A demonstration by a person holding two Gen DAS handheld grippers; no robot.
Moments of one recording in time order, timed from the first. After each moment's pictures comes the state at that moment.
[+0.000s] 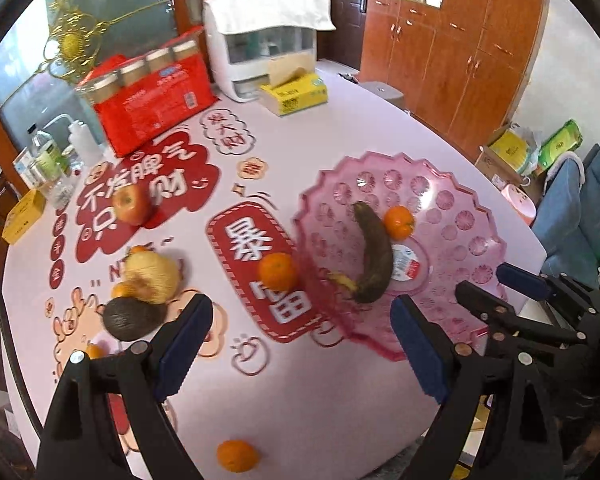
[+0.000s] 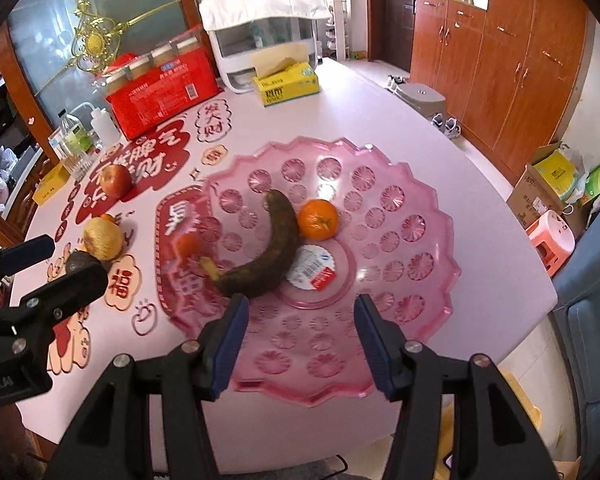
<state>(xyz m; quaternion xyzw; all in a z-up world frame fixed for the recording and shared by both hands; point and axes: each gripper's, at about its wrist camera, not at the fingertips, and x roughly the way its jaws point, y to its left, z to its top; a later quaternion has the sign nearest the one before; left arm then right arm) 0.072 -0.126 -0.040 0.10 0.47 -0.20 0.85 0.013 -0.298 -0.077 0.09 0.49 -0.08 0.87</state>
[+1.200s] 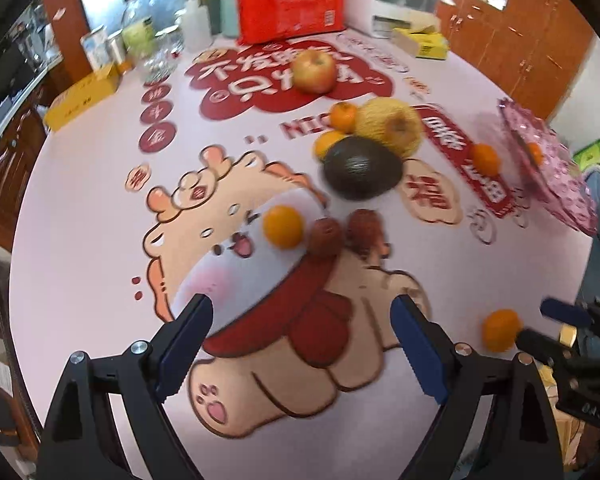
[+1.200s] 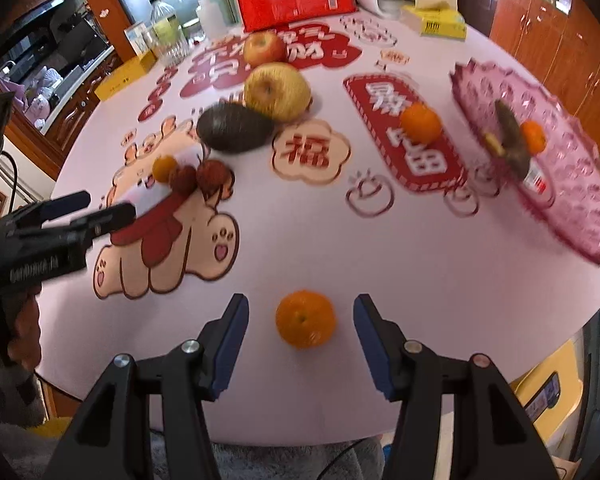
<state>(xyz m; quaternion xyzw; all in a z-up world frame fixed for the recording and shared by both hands) 0.087 0.164 -0.145 0.05 0.54 -0.15 0.83 -0.011 -0.052 -0.146 0.06 0.57 0.02 0.82</state>
